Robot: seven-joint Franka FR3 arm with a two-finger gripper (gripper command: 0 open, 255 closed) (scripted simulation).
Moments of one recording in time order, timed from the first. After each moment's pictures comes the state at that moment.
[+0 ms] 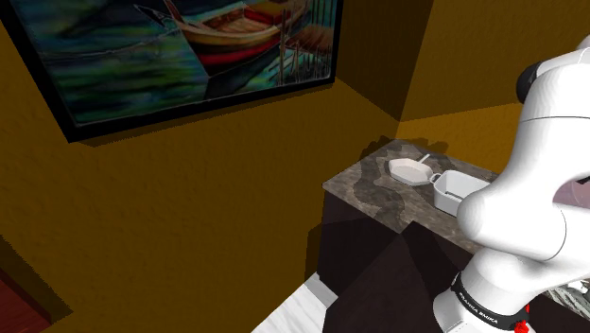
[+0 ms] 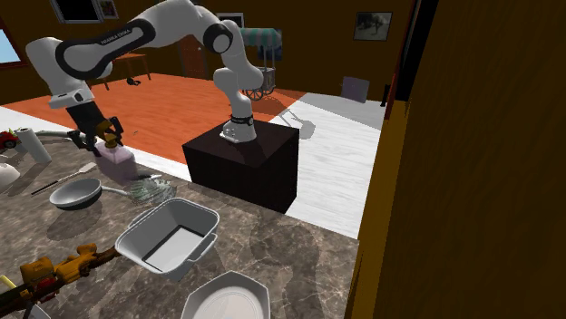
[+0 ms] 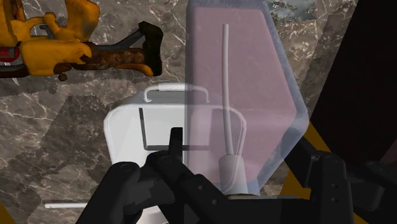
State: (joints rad) arm -1.05 0.61 -0.93 -1.62 0.73 1.81 -2.21
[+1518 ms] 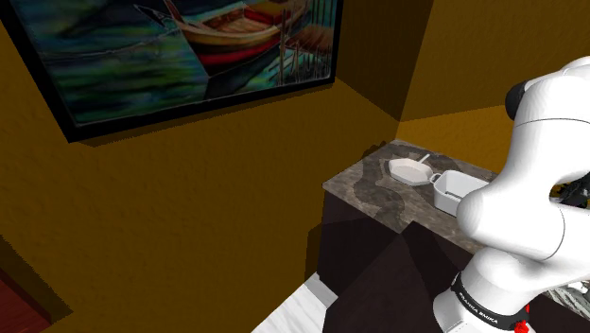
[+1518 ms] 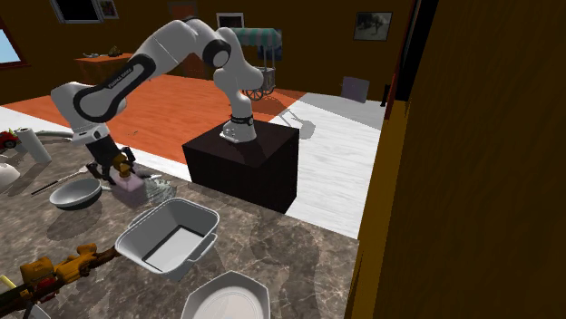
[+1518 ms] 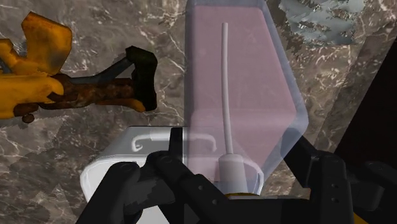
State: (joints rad) arm -1.11 0.77 -0.82 -1.69 0.87 1.98 -2.32
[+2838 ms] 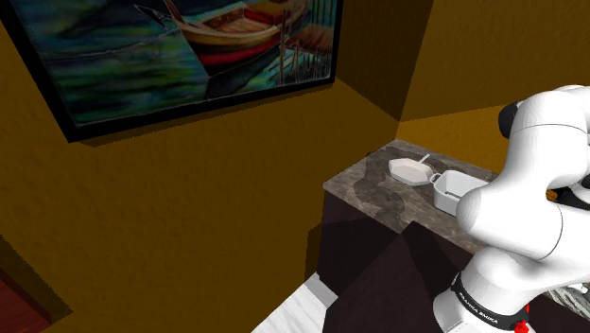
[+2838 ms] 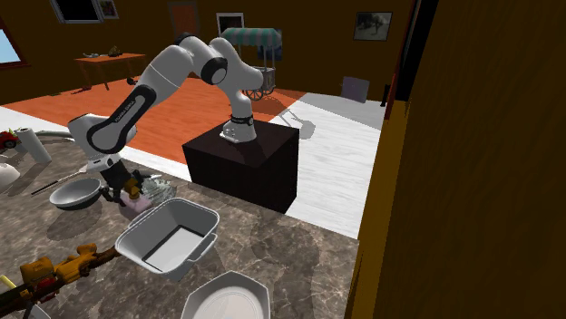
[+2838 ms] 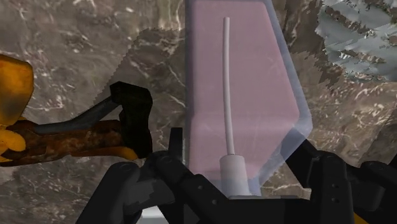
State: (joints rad) arm -1.19 0.94 -0.71 -1.65 1.00 2.11 -2.40
